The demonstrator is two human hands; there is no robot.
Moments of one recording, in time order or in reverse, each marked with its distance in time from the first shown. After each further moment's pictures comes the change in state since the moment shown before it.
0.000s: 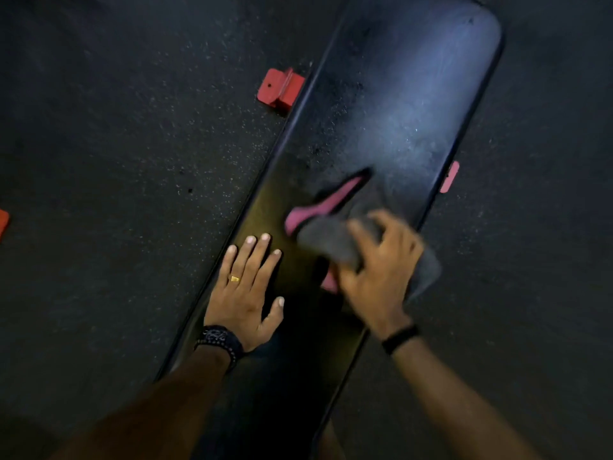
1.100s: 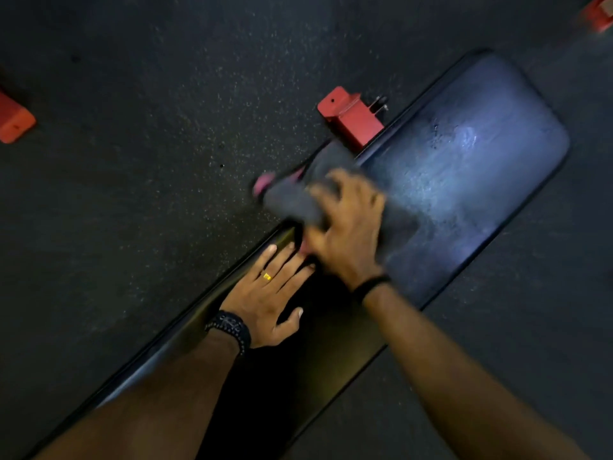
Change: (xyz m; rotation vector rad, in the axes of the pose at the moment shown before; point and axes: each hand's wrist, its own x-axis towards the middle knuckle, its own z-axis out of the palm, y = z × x) left_hand 0.001 -0.002 -0.005 -0.077 -0.071 -0.012; right_hand 0.098 -0.085 0.044 -0.021 -0.196 -0.437
